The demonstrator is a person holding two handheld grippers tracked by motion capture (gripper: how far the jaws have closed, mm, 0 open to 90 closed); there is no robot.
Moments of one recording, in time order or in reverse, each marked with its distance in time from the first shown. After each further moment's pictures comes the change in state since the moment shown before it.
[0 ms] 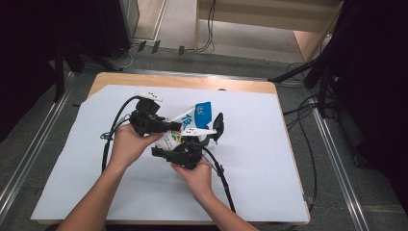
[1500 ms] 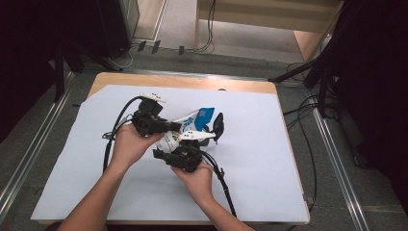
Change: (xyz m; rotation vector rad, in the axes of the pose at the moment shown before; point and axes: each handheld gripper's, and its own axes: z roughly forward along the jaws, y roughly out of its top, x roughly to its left) left arm -0.006 0.003 0.002 0.035 0.035 0.016; right arm 0.012 -0.004 -0.002 0.020 -0.107 -0.054
